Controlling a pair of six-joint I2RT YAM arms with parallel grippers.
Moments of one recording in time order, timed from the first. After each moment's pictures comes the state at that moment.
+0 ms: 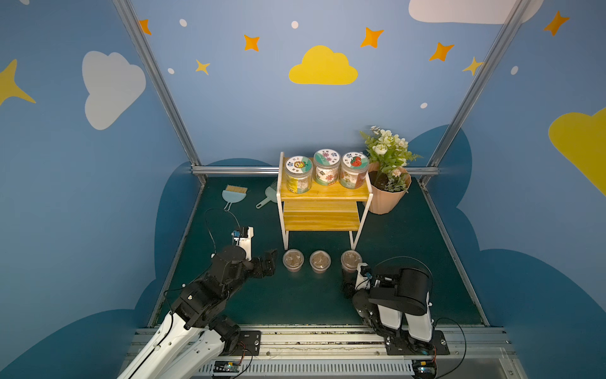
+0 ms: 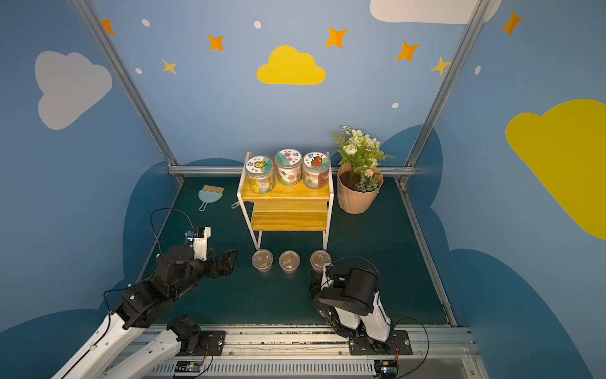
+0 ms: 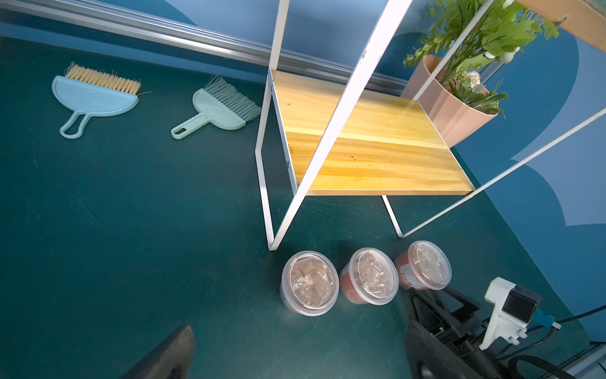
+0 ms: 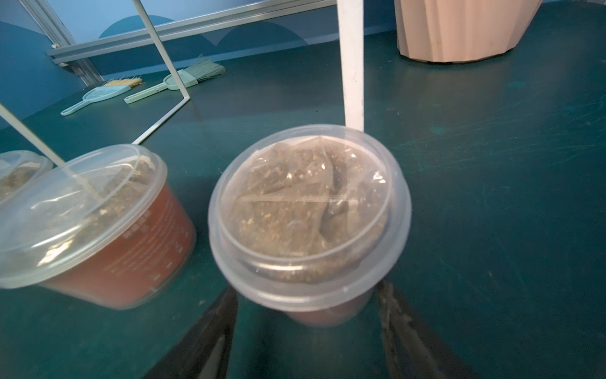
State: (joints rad) left arm -0.60 0.59 0.76 -0.71 -0.17 -0.46; right arm 1.23 2.00 0.07 1.48 0.91 0.55
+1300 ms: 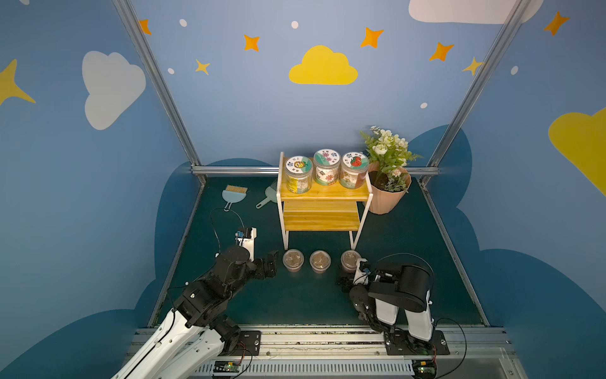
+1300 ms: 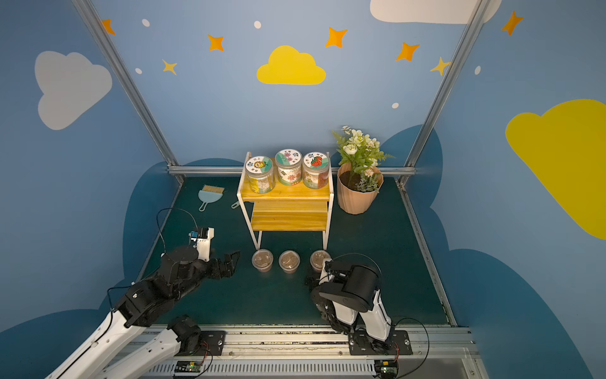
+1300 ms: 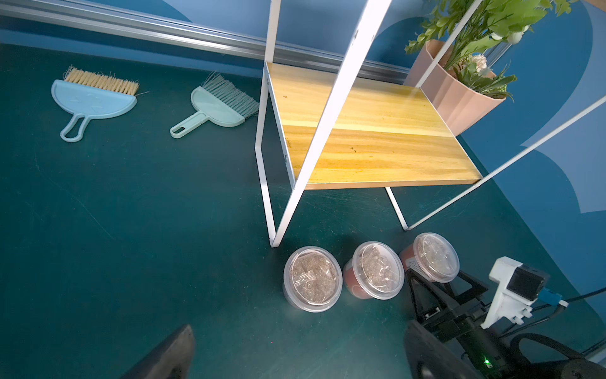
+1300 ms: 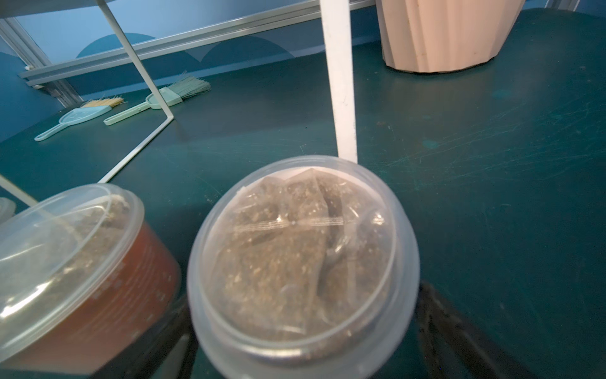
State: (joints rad) left arm -0.64 0.61 0.76 -0.71 -0.21 -0.45; right arm 1.15 2.01 0.16 1.46 0.93 0.53
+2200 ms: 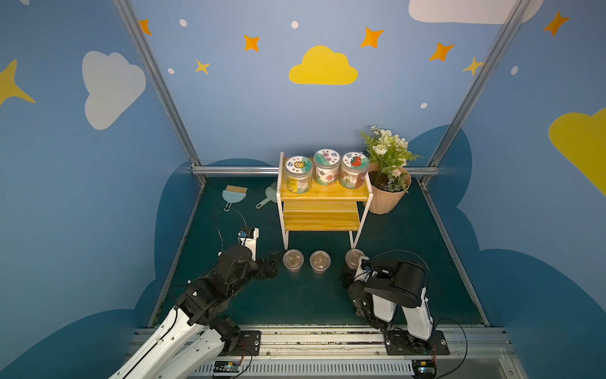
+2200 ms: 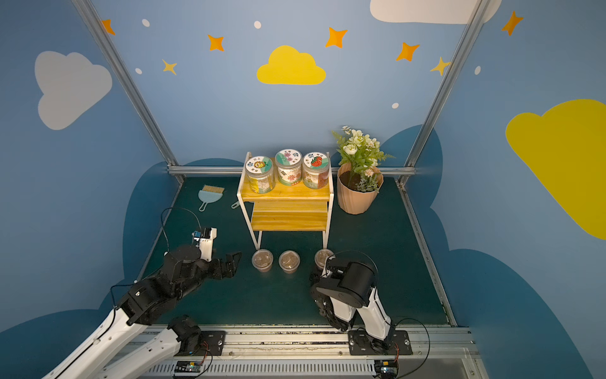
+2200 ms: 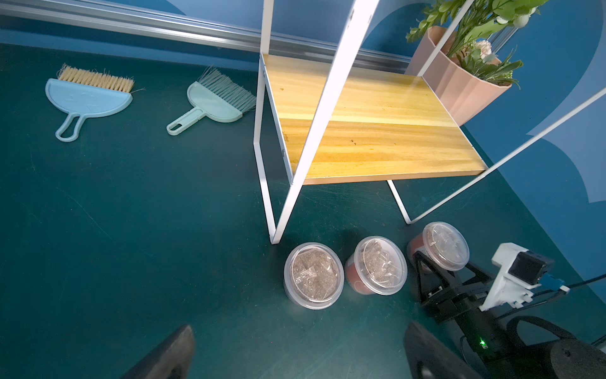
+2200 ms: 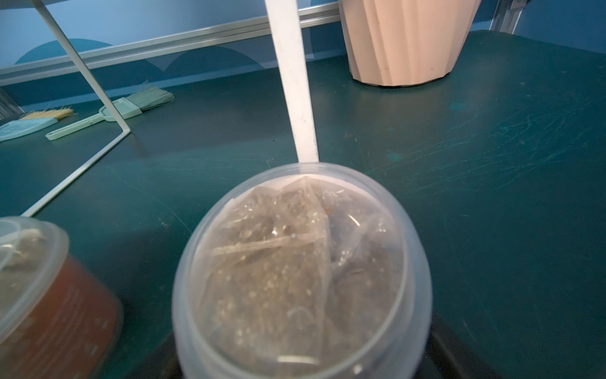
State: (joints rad) left arm -0.64 0.63 0.76 -0.71 -0.21 -0.44; right arm 1.11 2.05 0.18 1.46 0.99 0.52
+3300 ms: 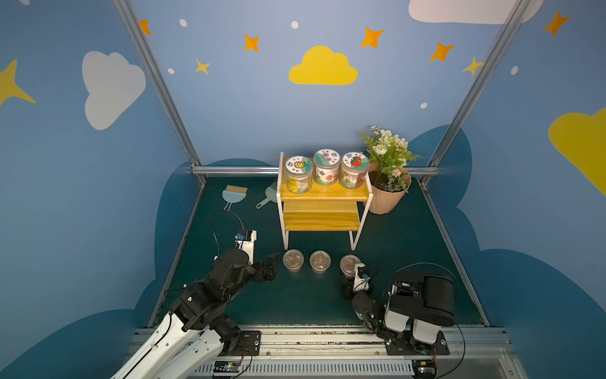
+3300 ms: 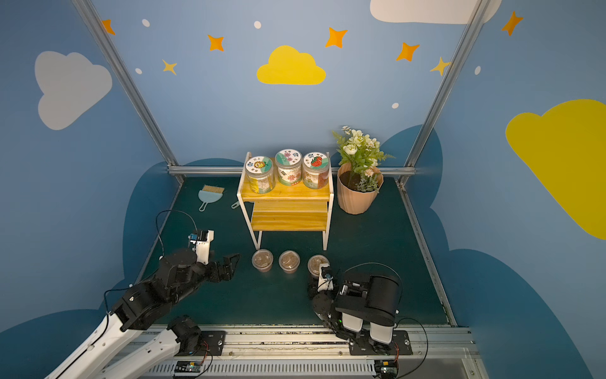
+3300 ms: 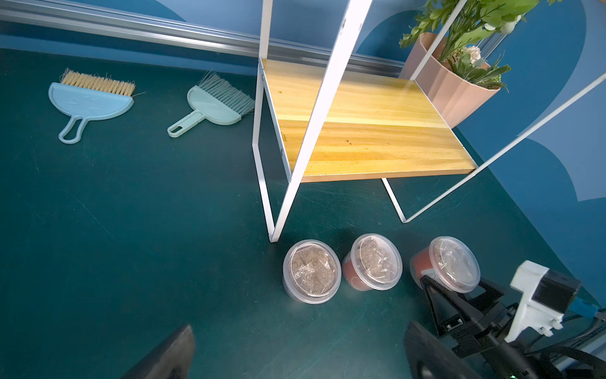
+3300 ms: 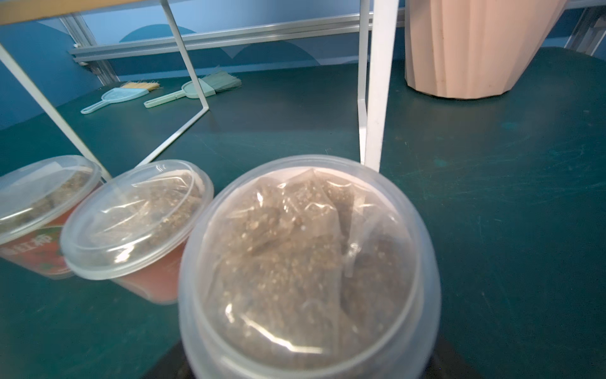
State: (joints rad) left arm -0.67 0.58 0.76 -0.74 -0.22 -0.45; right arm 1.30 1.79 0.10 1.33 0.99 0.43
